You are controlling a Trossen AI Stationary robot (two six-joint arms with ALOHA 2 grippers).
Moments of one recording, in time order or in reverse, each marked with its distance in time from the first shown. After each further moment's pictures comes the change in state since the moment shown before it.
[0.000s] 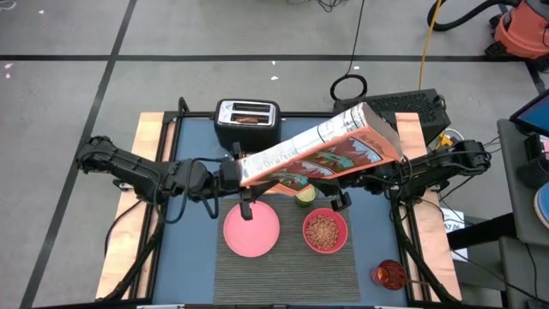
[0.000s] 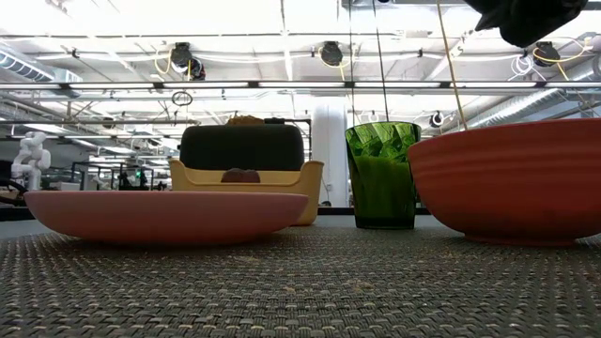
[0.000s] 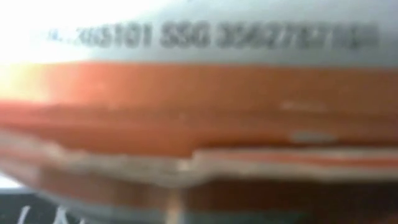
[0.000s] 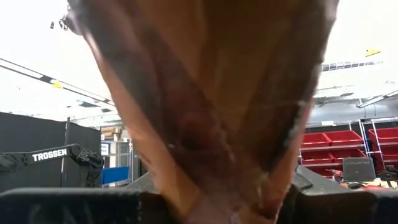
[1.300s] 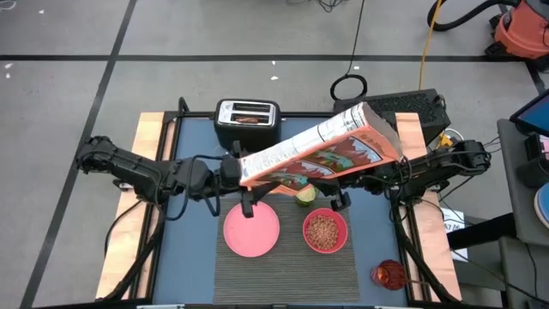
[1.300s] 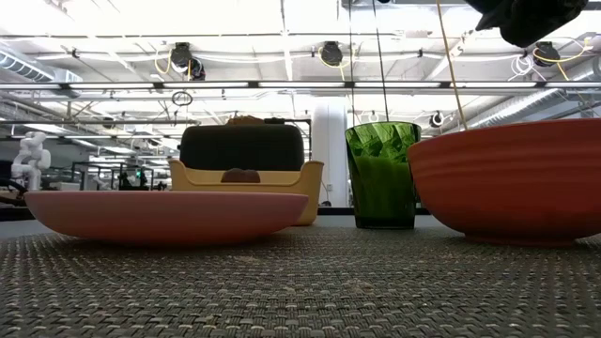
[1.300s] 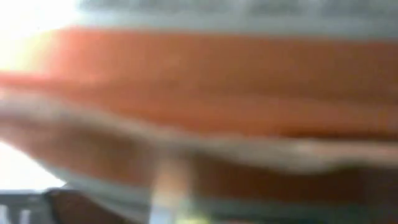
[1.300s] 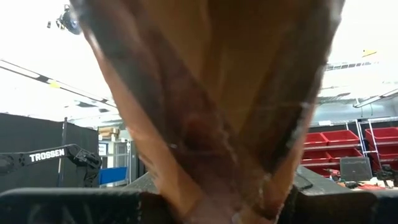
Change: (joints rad) left arm 0.010 0.000 0.000 -0.006 -0.011 -0.028; right arm -0.002 0.000 0.000 -0.003 0.020 -0.004
